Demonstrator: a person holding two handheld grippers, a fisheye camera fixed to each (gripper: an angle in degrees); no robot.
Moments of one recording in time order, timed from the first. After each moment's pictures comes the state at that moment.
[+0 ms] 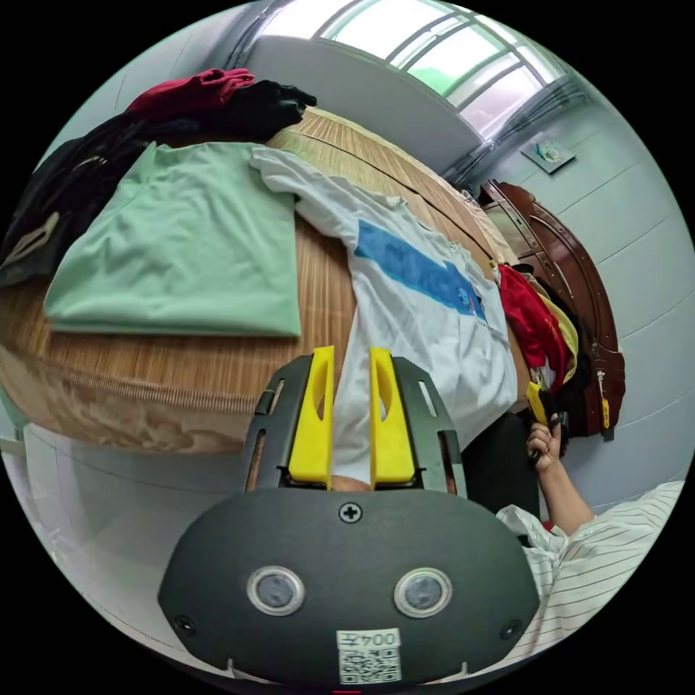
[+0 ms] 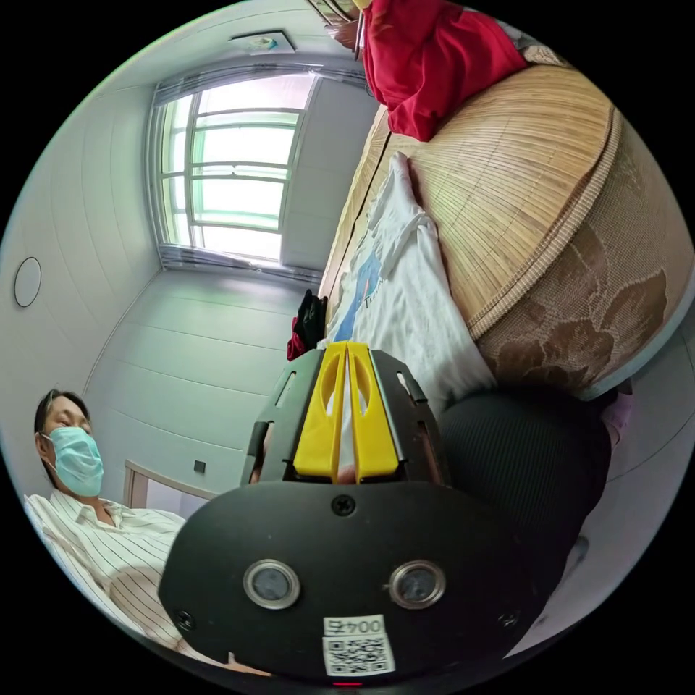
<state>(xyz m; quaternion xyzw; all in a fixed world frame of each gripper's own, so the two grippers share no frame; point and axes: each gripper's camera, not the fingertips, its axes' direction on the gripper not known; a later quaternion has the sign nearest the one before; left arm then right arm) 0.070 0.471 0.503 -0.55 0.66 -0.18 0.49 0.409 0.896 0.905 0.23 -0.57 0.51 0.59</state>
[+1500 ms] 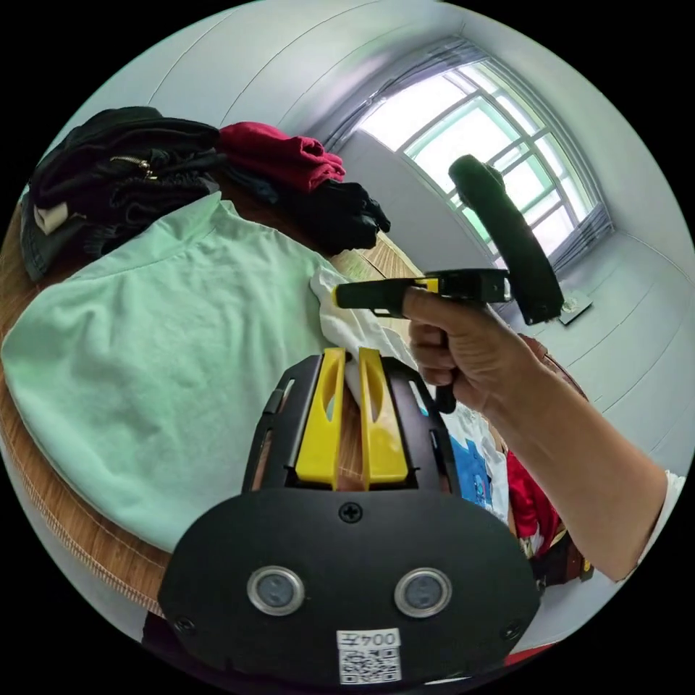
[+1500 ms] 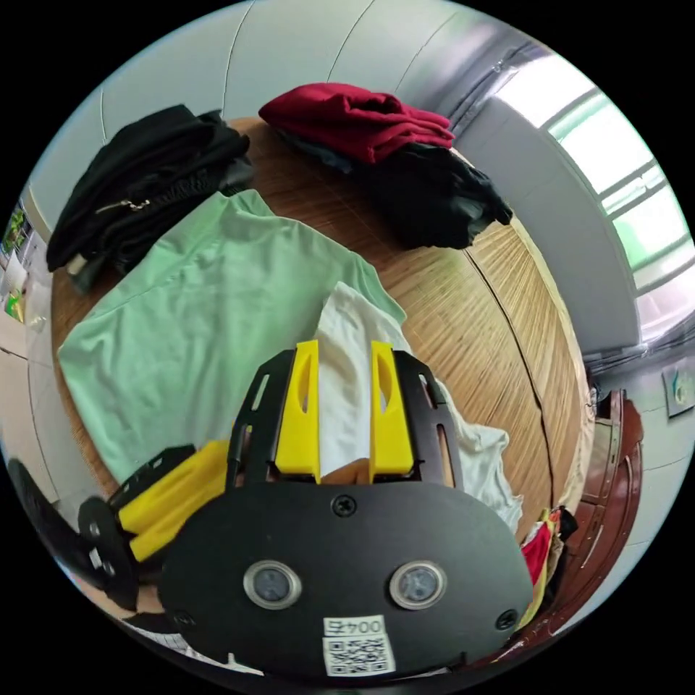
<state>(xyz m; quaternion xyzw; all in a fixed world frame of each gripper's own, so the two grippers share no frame) 0.137 0.511 0.649 -0.50 0.53 -0.41 0.54 -0.174 0.201 0.933 0.08 -0.10 -0.11 0.99</state>
